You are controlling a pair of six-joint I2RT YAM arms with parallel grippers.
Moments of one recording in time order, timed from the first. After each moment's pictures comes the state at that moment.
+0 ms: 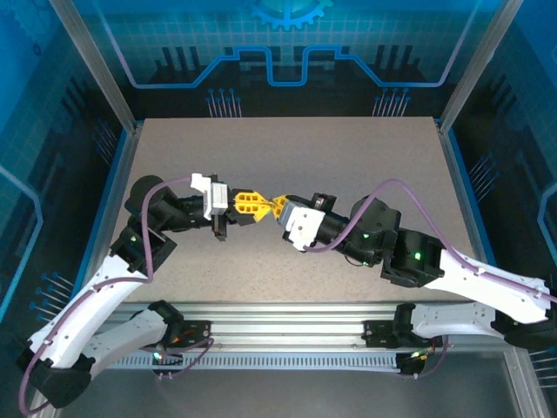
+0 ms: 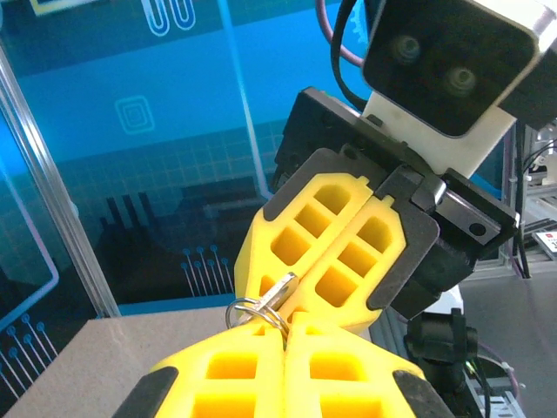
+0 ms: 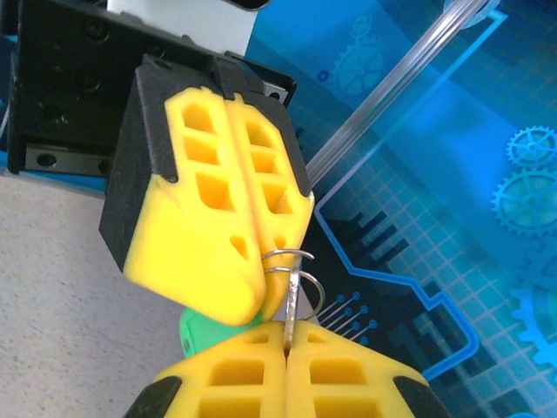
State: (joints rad) left arm -0.54 0.89 0.98 0.07 0.87 0.07; right arm 1.22 1.02 1.20 -0.26 0.25 -0.68
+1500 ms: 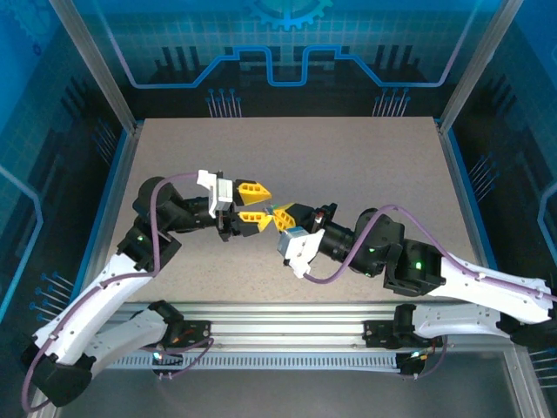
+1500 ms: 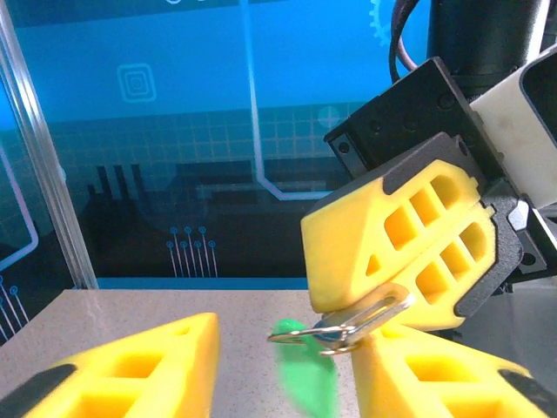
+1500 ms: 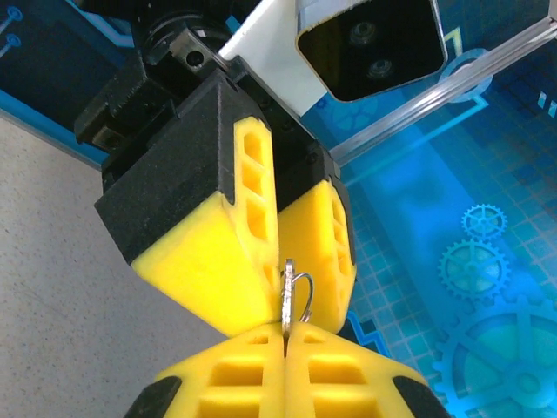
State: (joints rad) left arm -0.54 0.89 0.93 0.12 0.85 -0.03; right arm 1.28 0.98 1.11 -0.18 0.27 -0.95
